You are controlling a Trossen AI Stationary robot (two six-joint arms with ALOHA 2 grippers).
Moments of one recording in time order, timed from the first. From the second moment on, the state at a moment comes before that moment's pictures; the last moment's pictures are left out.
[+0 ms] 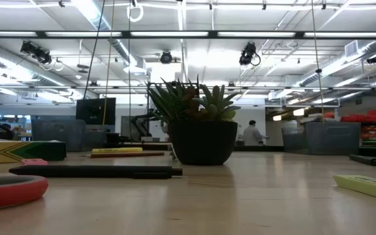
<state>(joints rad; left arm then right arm) 0.06 1.53 1.40 0.31 -0.24 -0.54 0.30 1.23 1.42 -0.77 0.61 0.51</state>
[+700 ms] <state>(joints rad) 0.06 1.53 1.40 0.31 -0.23 -0.51 0.30 1.23 1.42 -0.77 0.61 0.52</state>
